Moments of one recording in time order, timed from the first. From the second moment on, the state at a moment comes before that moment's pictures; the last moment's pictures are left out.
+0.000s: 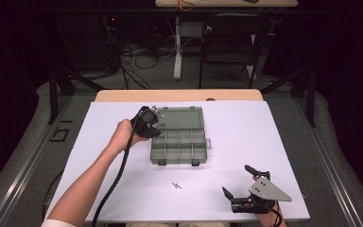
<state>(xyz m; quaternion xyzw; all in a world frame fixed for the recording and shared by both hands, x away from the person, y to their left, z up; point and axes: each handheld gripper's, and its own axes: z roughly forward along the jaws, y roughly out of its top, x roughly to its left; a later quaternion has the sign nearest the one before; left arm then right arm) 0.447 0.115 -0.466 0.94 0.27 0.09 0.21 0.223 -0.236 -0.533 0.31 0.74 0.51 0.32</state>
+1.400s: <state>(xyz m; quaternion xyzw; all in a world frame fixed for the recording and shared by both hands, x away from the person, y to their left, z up) 0.393 0.111 -0.456 0.93 0.22 0.09 0.27 0.223 -0.235 -0.534 0.31 0.74 0.51 0.31</state>
